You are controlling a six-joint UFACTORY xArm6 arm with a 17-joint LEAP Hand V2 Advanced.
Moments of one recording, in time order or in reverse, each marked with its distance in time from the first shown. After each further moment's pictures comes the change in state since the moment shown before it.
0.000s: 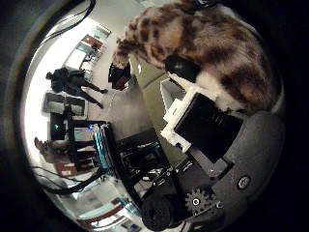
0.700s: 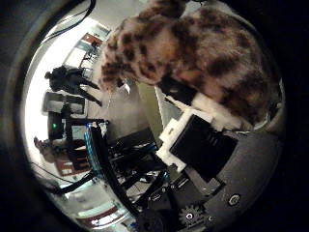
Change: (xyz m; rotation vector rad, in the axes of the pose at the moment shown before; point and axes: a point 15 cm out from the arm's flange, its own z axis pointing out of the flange) arm -0.001 0.006 0.048 -0.029 -0.010 -0.038
